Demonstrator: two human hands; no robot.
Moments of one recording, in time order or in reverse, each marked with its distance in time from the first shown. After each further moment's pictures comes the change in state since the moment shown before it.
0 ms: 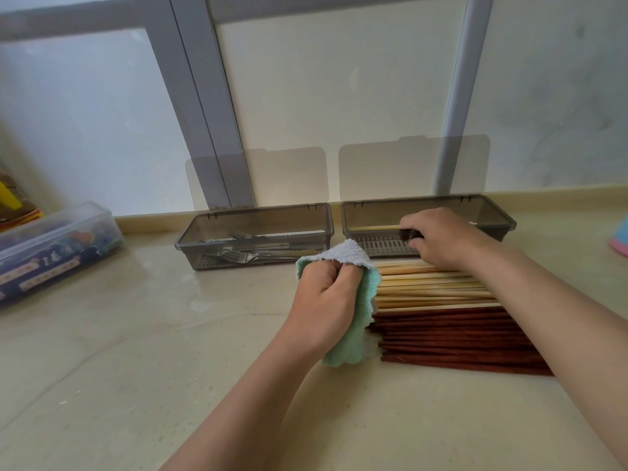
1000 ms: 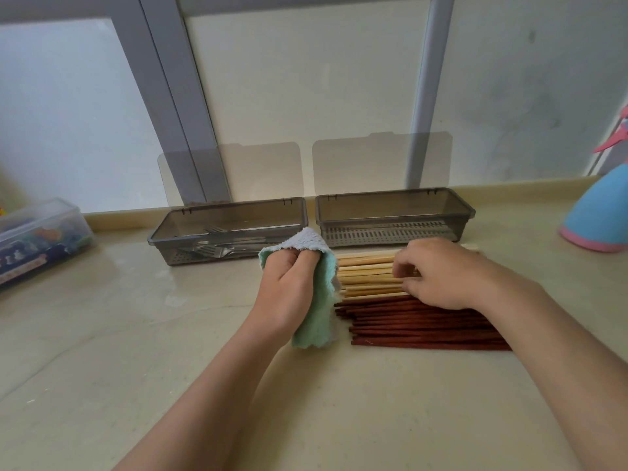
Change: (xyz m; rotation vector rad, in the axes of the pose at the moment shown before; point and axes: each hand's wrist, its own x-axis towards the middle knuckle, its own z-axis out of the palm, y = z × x) left_hand 0.008 -0.016 -0.006 -0.049 0.057 -0.047; right_hand -0.081 -0.016 -0.009 -0.067 -0.122 0.043
